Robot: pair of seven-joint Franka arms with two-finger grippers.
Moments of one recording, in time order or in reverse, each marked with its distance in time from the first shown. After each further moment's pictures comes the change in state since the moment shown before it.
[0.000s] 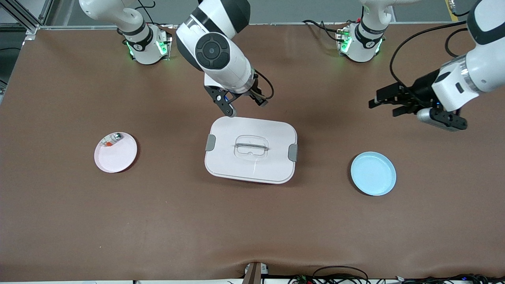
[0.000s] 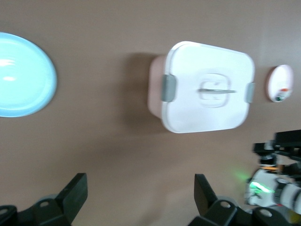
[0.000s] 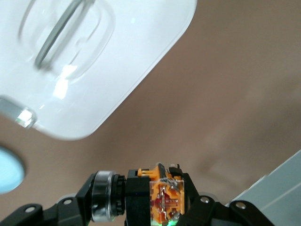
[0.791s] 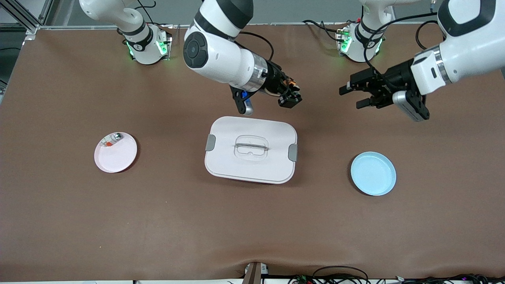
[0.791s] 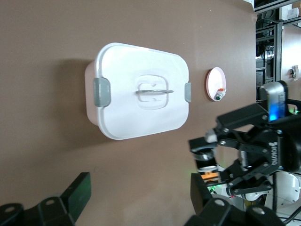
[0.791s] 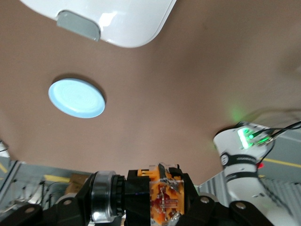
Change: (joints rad) left arm 0.001 -0.121 -0.072 -0.167 -0.253 0.132 0.110; right arm 0.045 0.019 -0.002 0.005 0.309 0.368 0.114
